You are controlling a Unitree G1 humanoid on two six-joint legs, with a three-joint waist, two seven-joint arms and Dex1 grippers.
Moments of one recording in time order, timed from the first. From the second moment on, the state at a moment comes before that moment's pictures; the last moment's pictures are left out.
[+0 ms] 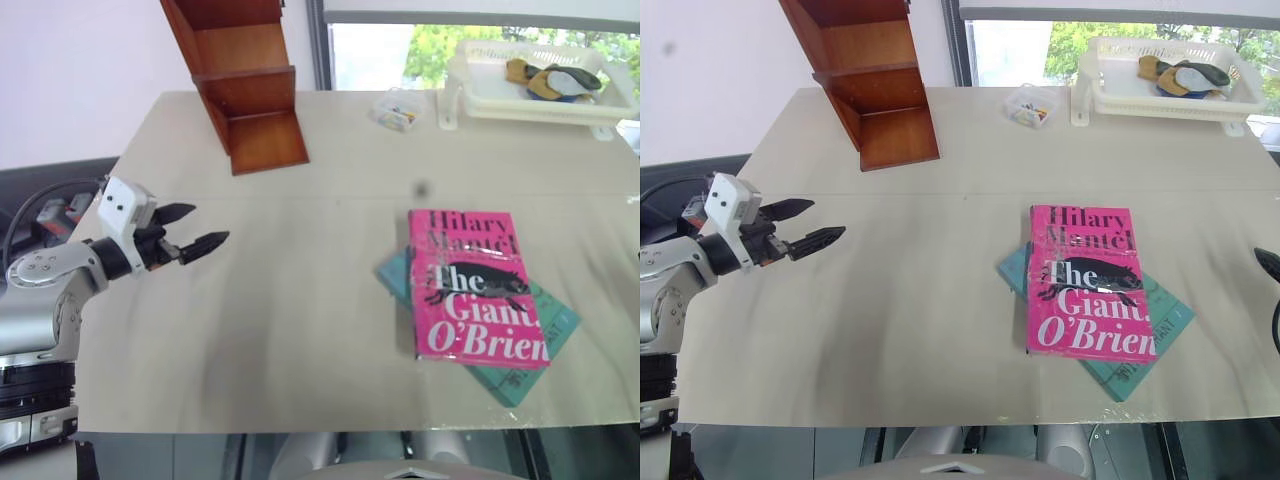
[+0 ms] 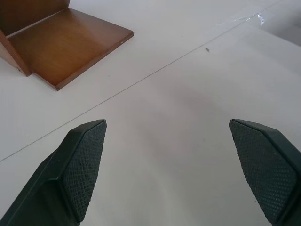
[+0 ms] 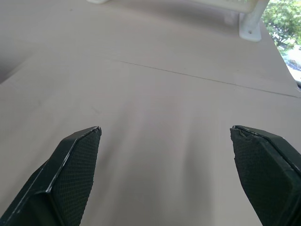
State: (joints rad) left arm -0.25 0.87 0.33 0.04 -0.43 0.45 -0.96; right arm -0.27 -1.00 -0.55 0.94 0.43 -0.14 1.11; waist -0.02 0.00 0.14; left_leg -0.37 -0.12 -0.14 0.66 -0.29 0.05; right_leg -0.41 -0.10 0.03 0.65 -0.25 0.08
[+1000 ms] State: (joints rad) left arm -0.24 0.87 0.34 0.01 -0.47 0.45 -0.96; right arm -0.31 -1.01 -0.53 1.04 0.37 -0.21 1.15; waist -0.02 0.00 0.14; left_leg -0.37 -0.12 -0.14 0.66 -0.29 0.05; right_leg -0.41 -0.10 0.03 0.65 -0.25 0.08
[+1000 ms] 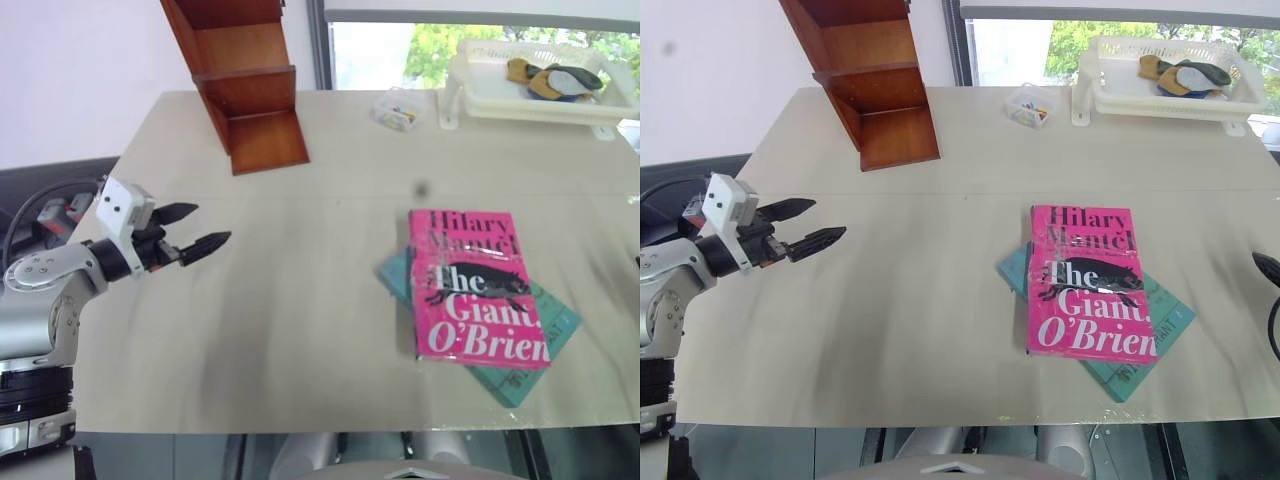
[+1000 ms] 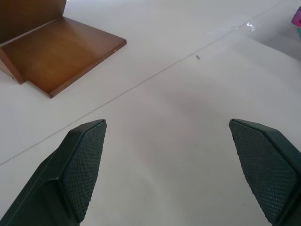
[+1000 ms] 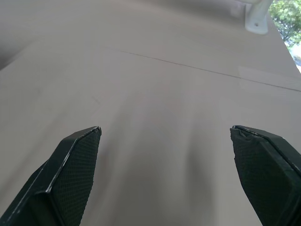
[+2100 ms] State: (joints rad) left arm -0.29 1.04 0.48 -0.08 -0.79 0.50 -1.35; right arm 0.26 -0.57 -0.53 0.19 0.51 -0.11 0.89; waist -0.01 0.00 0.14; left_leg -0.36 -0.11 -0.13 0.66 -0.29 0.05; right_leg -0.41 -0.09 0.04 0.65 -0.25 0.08
